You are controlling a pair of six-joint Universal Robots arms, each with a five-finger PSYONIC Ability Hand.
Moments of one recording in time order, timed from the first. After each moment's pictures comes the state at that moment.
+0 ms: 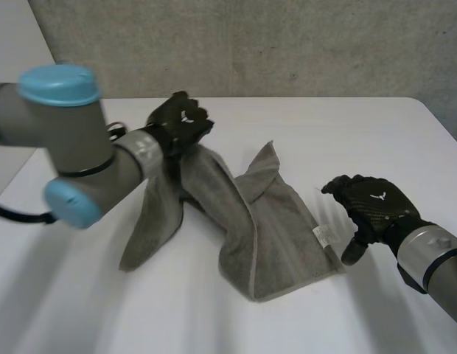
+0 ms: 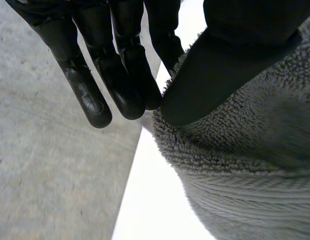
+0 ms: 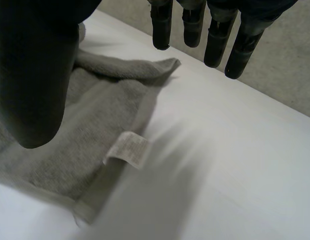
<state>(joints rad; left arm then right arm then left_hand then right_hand) 4.25 -2.18 -1.08 3.09 -1.28 4.03 1.81 -1.46 1.90 -0.06 1.31 2.88 1.15 1.22 1.22 1.22 1.02 0.22 0.23 0.23 0.26 0.06</state>
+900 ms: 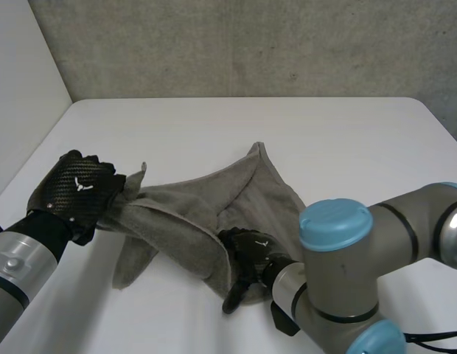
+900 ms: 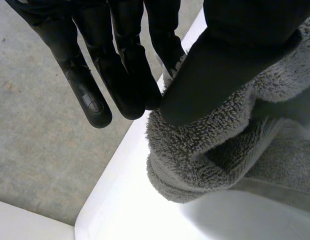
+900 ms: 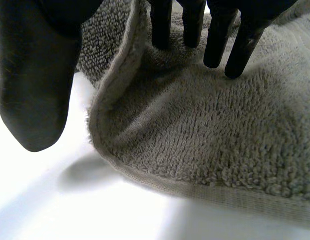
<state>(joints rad) 4.51 -1.38 -2.09 3.33 -1.28 3.85 2.32 -0.97 1.53 -0.01 1.47 3.44 1.15 1.22 1.22 1.22 1.02 0.25 0.23 0.24 0.26 0.07</state>
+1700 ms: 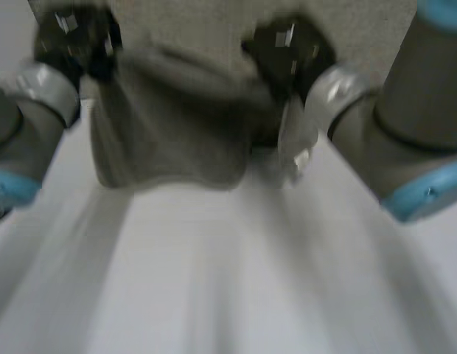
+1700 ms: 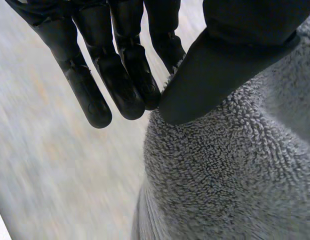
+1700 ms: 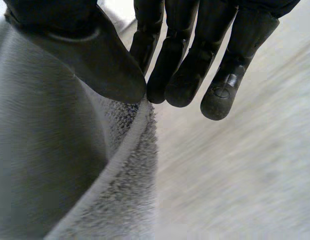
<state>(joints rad) 4.38 -1.85 -1.33 3.37 -1.51 3.27 2.18 -1.14 0.99 0.12 1.45 2.62 1.15 1.22 1.22 1.22 1.03 1.34 1.33 1.34 1.34 1.17</state>
